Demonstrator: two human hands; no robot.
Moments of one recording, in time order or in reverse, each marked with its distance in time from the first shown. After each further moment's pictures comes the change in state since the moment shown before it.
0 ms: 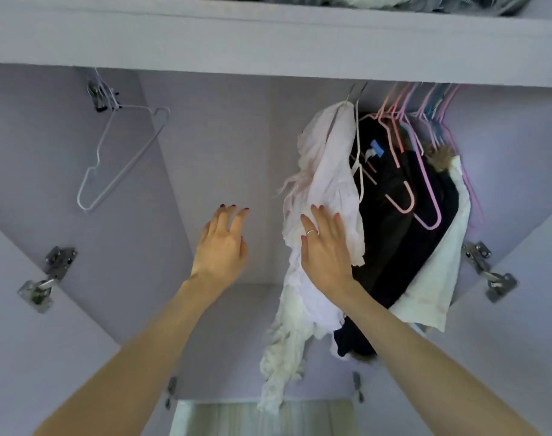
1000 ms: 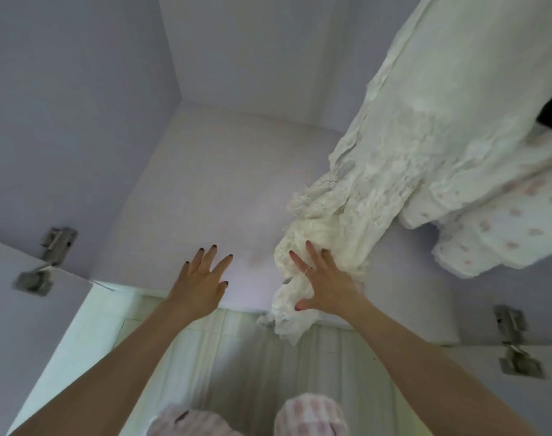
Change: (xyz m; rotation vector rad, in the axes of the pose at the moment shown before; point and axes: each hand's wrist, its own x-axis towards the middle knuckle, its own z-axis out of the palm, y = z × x) left_hand -0.339 -0.274 0.692 0.051 -0.864 -0.304; right_hand -0.422 0.071 0.680 -0.079 -1.169 -0.168
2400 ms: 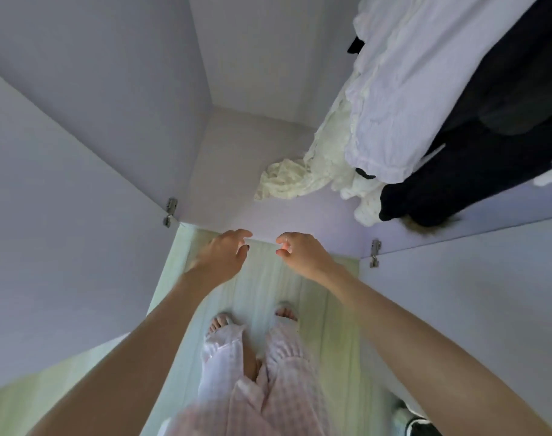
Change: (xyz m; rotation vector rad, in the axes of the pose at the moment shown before) left_hand -0.320 0.134 -0.302 -0.426 0.062 -0.055; right_hand -0.327 -0.086 -0.313 0.586 -0.107 0.010
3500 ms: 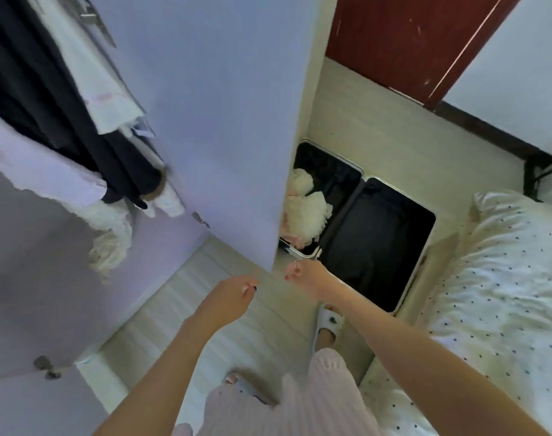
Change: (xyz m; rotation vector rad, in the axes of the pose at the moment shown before) left_hand -0.311 0.242 0.118 0.368 -0.698 0.619; right_hand -0.494 0.125 0.113 0.784 0.446 0.685
